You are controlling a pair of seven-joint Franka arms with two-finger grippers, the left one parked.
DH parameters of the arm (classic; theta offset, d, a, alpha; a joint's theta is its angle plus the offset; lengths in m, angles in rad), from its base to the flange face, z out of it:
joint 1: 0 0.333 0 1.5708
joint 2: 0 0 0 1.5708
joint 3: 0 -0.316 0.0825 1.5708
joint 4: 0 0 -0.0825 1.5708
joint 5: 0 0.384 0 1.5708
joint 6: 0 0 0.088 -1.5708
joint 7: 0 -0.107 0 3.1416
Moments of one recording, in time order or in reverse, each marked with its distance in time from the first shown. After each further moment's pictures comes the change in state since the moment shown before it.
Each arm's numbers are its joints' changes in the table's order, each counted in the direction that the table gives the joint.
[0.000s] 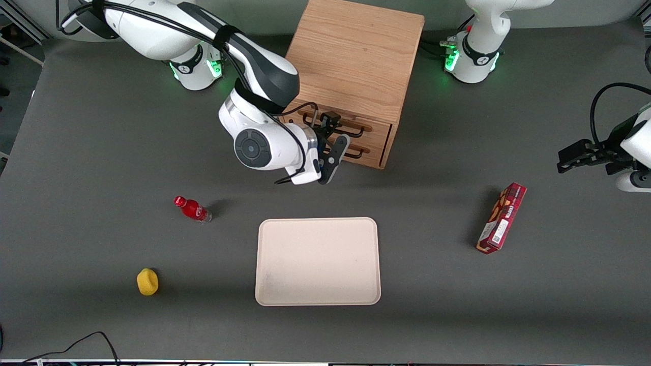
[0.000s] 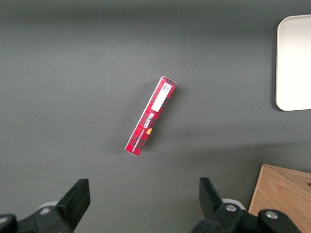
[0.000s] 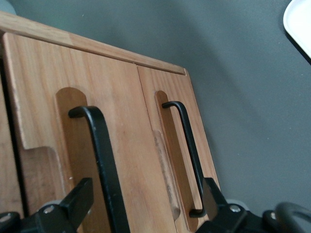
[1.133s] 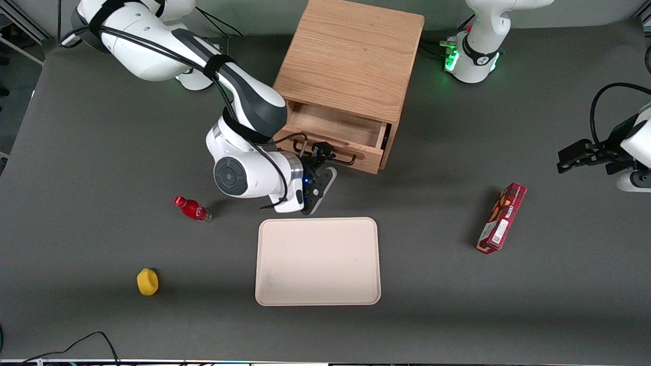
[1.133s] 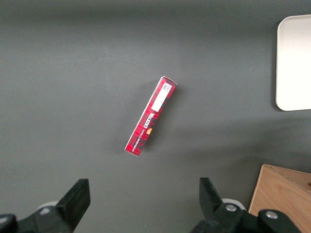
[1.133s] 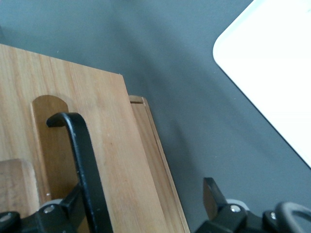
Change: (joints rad) arm -0.034 -0.085 0.042 -0.102 -0.037 0.054 0.002
